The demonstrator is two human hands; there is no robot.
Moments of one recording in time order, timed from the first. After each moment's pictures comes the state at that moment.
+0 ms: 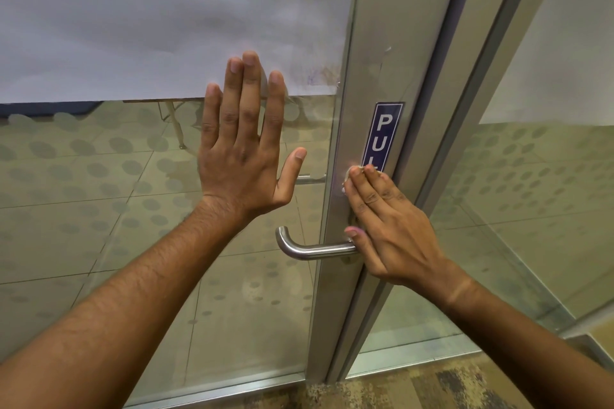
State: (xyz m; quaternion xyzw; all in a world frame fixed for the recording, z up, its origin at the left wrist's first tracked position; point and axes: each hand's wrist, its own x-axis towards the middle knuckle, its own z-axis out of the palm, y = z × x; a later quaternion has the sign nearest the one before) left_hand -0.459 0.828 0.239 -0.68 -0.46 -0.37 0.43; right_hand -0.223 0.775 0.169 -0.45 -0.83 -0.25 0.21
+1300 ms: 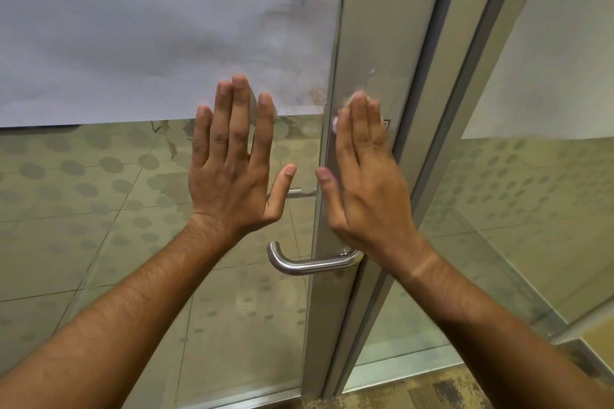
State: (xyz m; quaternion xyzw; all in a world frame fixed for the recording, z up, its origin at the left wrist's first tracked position) left_hand -0.460 0.831 0.237 -0.68 -0.45 -0.38 0.43; right_hand -0.270 0.796 0.239 -0.48 -0.75 -0.25 0.38
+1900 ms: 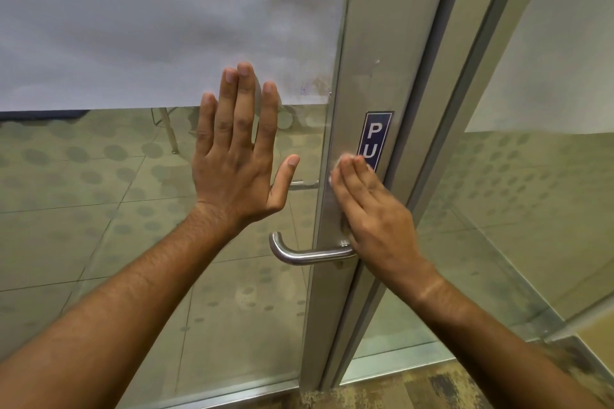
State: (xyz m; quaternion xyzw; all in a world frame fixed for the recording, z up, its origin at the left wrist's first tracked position) left_hand -0.460 0.829 0.240 -0.68 -0.46 -0.37 0.43; right_hand -0.247 0.773 0.188 -0.46 -0.78 -0.32 0.27
